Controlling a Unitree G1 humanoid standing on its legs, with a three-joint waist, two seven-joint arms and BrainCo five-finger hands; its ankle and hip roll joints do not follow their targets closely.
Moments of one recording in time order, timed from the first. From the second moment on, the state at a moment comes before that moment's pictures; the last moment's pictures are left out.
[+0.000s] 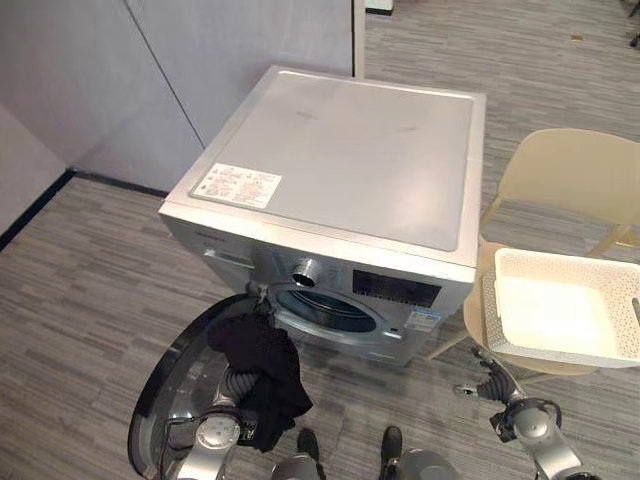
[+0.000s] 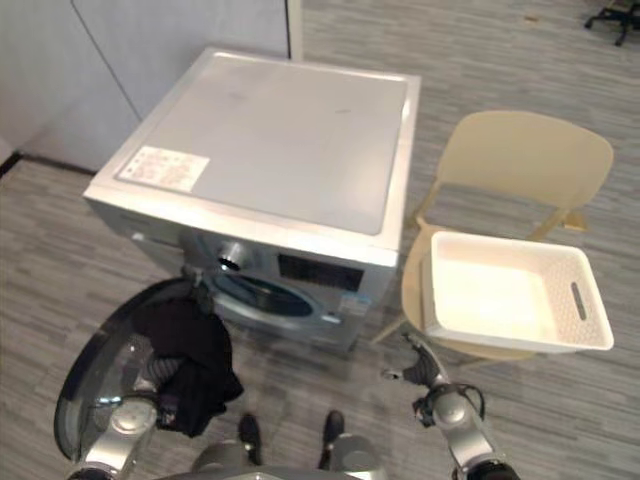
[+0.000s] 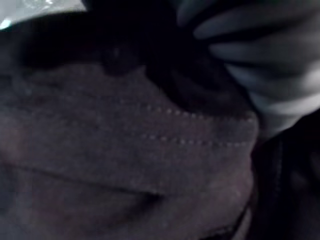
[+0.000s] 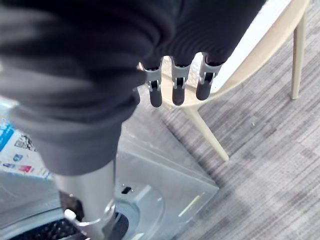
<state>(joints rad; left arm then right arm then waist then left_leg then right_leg) 0.08 0.36 -0.16 0.58 -0.06 -0.11 0.09 0.03 -0.41 0.20 0.57 -0.16 -0.07 -0.08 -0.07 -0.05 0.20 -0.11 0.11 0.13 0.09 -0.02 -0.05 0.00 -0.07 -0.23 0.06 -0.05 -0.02</state>
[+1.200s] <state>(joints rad) -0.55 0.43 -0.24 0.43 -0.16 -0.12 0.35 -0.25 -0.42 0.16 0.32 -0.10 -0.07 -0.24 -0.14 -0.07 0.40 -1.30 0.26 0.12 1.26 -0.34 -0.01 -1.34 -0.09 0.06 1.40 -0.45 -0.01</state>
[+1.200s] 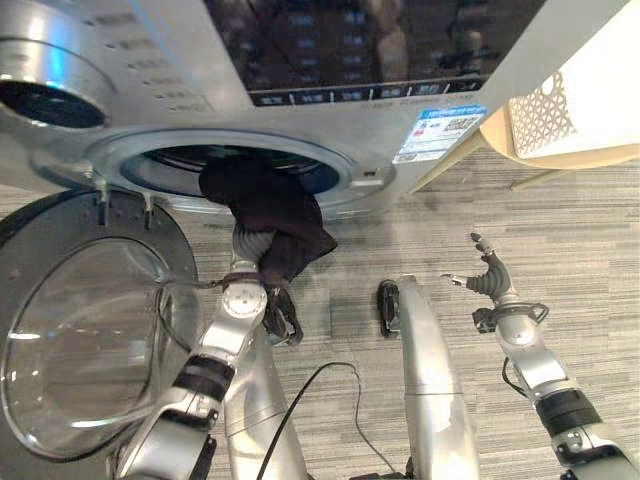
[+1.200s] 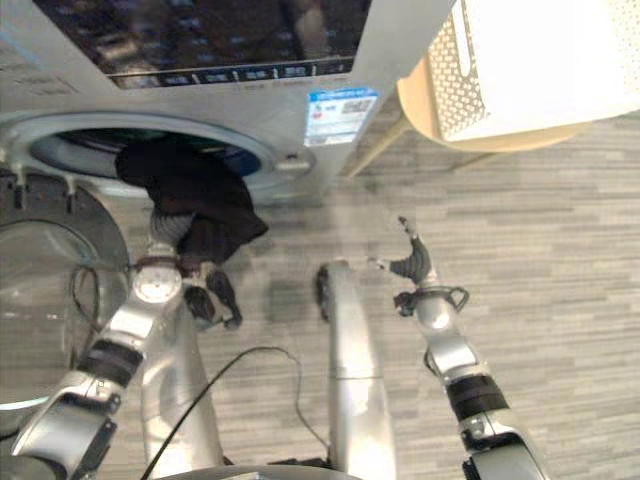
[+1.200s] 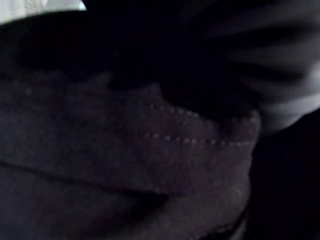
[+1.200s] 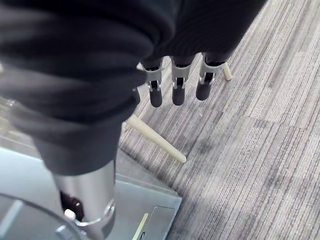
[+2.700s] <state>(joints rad) -0.49 0.59 -0.38 0.51 0.24 -0.09 0.33 -0.07 -0.47 0.23 0.34 -0.08 -0.19 -0.16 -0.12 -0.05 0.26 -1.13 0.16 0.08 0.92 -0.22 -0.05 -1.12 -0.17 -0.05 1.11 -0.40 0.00</state>
